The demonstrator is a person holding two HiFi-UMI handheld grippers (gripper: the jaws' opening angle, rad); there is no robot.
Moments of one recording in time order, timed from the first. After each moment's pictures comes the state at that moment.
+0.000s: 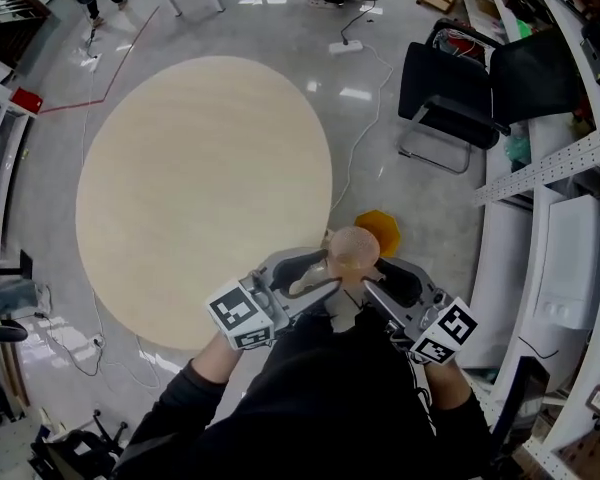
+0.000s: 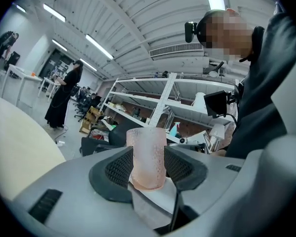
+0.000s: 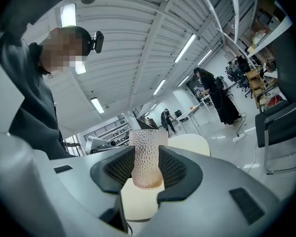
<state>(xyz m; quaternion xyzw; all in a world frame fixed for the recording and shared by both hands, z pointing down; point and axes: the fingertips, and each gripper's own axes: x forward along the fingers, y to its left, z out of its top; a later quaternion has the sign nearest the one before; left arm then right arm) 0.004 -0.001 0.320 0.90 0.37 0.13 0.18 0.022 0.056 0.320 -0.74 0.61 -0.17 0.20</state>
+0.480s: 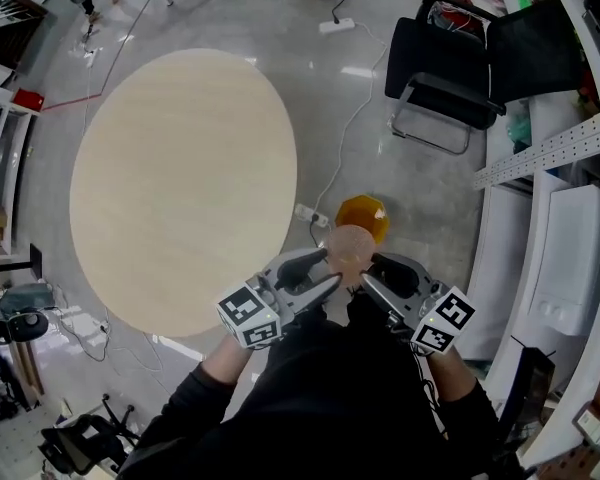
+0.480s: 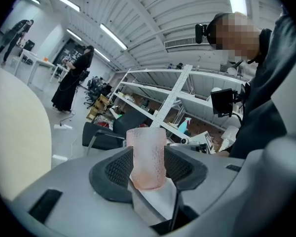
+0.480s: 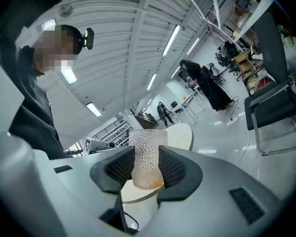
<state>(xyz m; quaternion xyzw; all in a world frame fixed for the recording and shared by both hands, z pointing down) 0.050 0.098 0.381 0.90 0.32 0.19 0.23 0.073 0.153 0.381 -0.72 0.60 -0.24 0.24</state>
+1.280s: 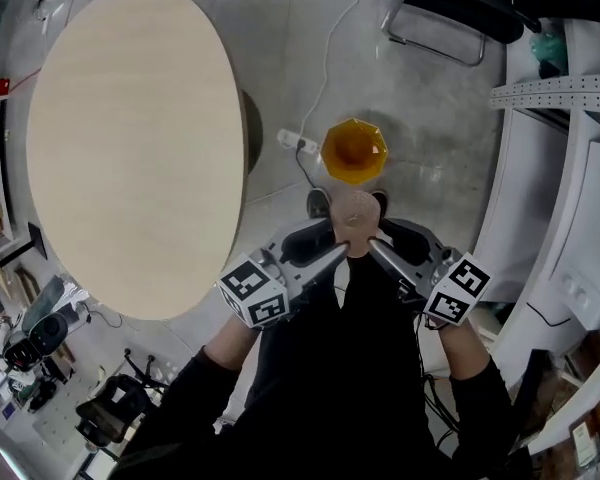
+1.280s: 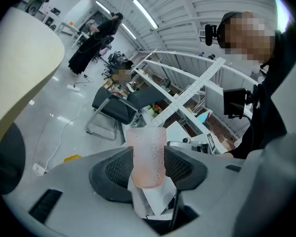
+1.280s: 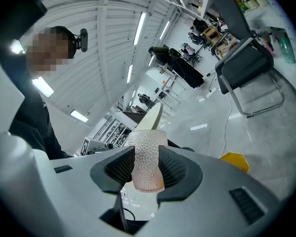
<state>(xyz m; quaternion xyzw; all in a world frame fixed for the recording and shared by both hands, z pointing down) 0.087 0.143 0.557 0.85 0.28 0.32 0.32 0.113 0.195 0.553 -0.69 0.54 -0.37 0.29</state>
